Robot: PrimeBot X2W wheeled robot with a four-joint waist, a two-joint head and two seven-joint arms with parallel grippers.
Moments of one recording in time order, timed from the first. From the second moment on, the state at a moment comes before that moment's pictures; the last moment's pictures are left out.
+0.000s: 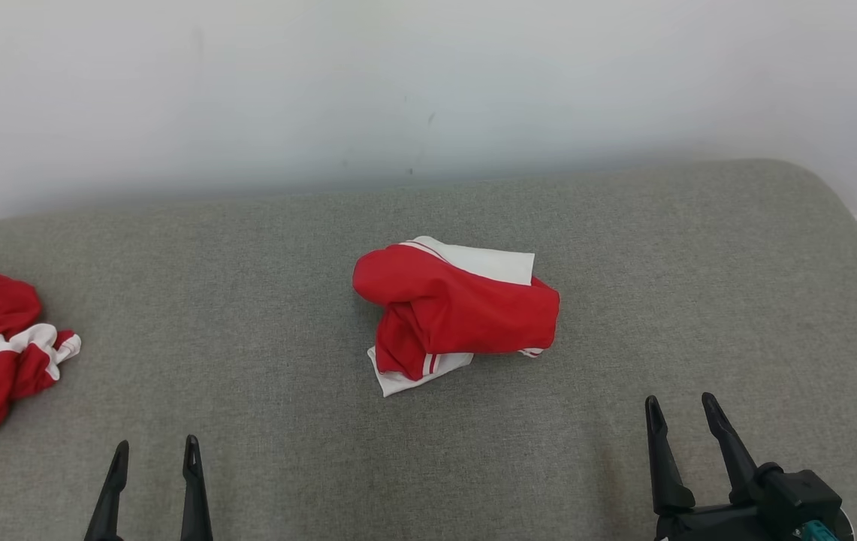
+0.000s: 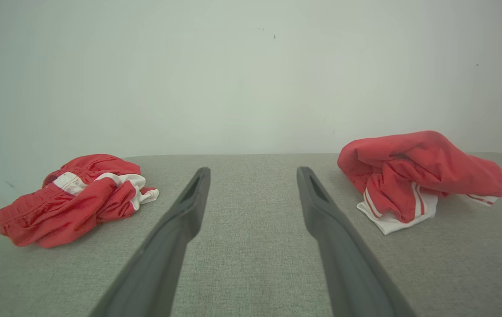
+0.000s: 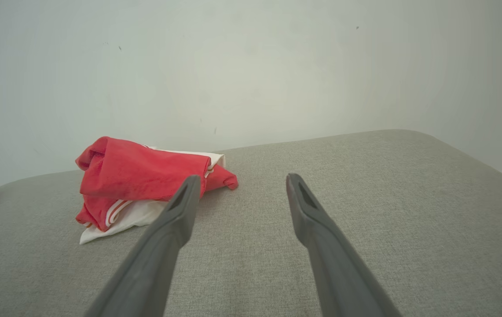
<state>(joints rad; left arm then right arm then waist) 0.10 0.05 0.06 0.01 -0.09 -0.07 -0.26 0.00 -0.05 0.02 0.18 0.17 0.13 -0.26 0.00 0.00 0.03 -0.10</state>
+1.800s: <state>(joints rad) 0.06 0.05 -0.02 0.04 -0.13 -0.04 -0.26 -0.33 -0.05 0.26 0.64 0.28 0.13 -0.26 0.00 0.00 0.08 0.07</state>
